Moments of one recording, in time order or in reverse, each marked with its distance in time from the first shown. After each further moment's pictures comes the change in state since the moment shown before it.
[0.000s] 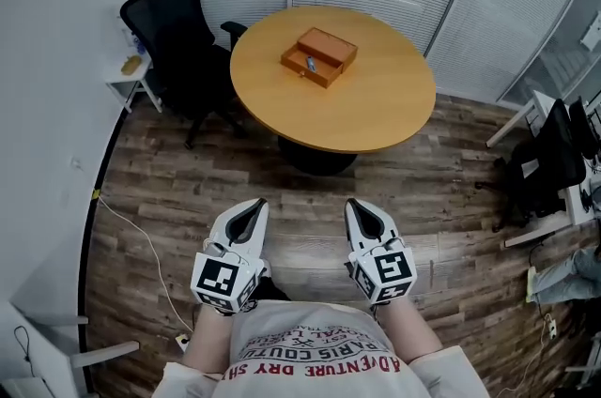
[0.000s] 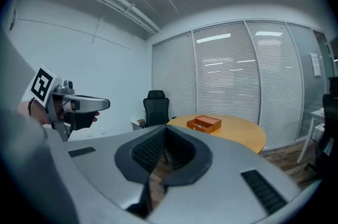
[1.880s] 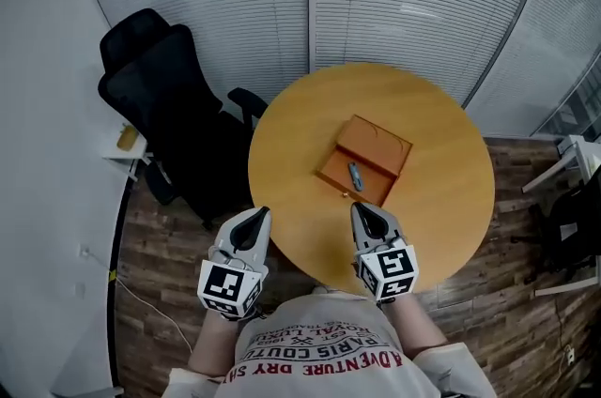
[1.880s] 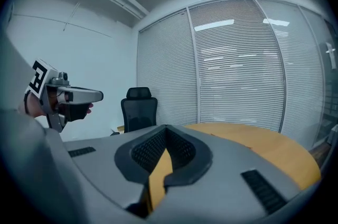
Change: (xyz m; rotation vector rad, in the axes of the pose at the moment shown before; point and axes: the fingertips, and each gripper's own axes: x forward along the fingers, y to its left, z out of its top) left arm 0.359 0.382 0.033 0.061 0.042 -0.003; right arm 0.506 -0.143 0.075 0.026 0.036 -0.021
